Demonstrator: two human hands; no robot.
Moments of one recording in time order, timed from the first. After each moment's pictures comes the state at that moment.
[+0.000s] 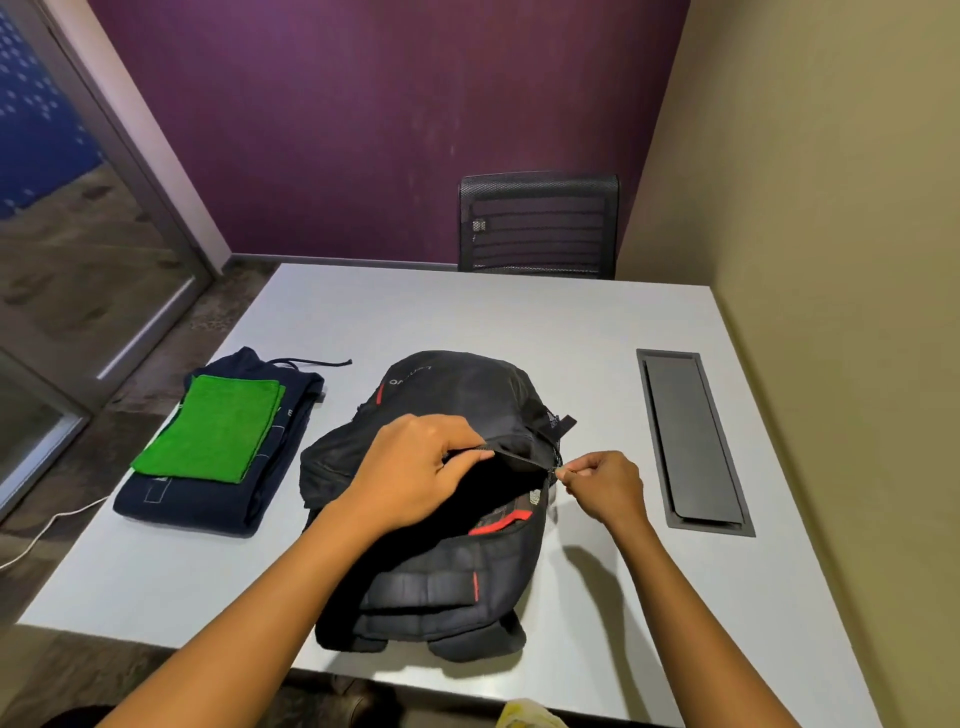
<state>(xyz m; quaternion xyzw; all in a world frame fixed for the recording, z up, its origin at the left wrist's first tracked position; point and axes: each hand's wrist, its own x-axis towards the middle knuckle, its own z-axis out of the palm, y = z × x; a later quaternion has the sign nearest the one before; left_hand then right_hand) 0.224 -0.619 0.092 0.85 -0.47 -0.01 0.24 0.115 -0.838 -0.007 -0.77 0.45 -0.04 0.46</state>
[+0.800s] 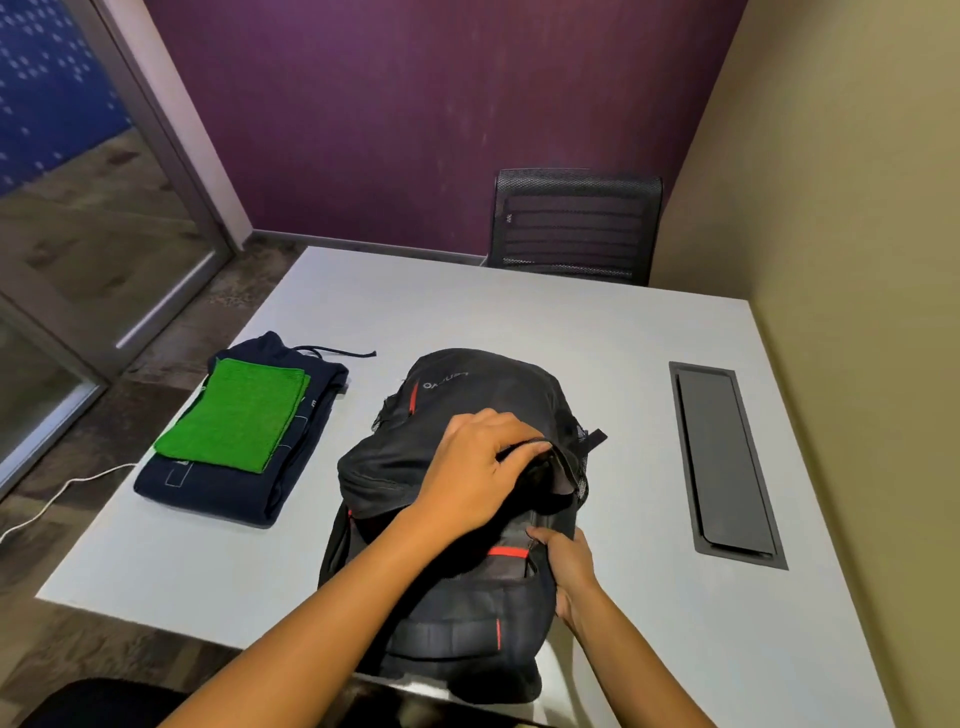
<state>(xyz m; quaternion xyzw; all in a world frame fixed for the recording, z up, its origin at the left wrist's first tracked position) 0.236 -0.646 0.061 0.82 -0.41 -0.02 0.41 0.131 -0.752 -0.079 -0.43 0.51 -0.03 0.75</state>
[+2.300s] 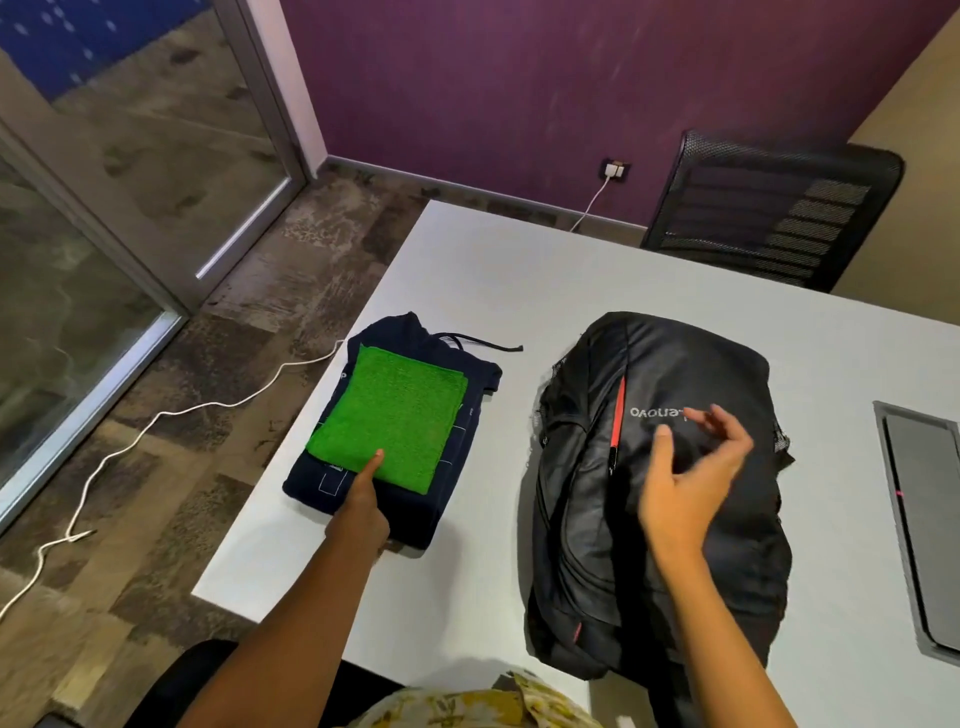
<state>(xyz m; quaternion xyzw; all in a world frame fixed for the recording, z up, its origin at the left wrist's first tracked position) 0.493 -0.339 -0.171 0.50 0.50 -0.27 0.65 0.349 -0.649 -0.018 -0.73 0.32 -0.40 0.45</state>
